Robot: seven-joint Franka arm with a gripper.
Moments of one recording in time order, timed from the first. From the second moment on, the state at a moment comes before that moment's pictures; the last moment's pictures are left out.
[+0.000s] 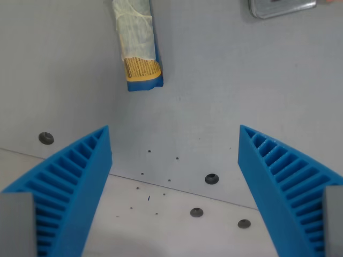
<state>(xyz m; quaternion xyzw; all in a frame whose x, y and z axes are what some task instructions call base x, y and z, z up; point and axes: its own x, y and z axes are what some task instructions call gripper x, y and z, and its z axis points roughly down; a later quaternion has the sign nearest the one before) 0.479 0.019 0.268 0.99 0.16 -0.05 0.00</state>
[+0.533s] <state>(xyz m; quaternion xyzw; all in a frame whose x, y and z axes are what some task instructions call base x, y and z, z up) 0.480 0.022 0.263 0.98 0.19 -0.05 0.00</state>
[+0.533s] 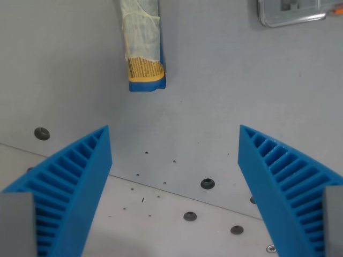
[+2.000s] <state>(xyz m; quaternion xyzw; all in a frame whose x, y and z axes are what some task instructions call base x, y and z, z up) 0.482 0.023 0.238 0.97 0.22 -0.05 0.00</state>
